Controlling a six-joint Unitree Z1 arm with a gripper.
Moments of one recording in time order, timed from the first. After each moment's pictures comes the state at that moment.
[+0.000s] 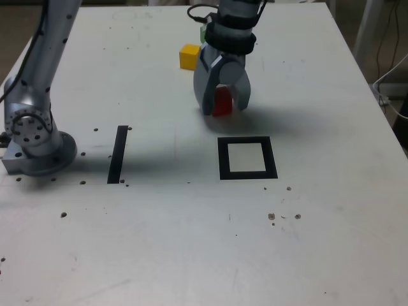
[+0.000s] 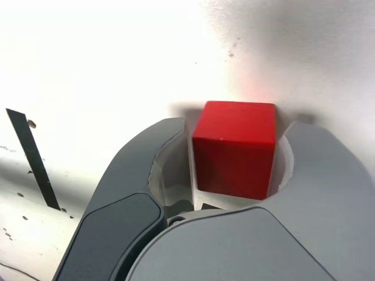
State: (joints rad) arm 0.35 2.13 -1.54 1.24 0.00 0.10
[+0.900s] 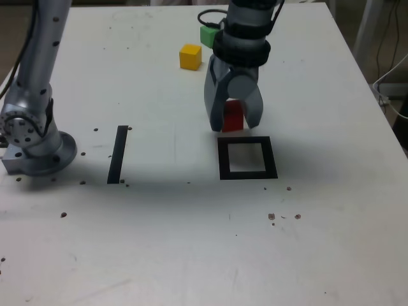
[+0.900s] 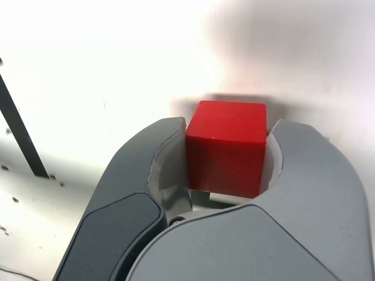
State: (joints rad) arm 0.10 2.05 -1.53 1.23 -0.03 -0.02
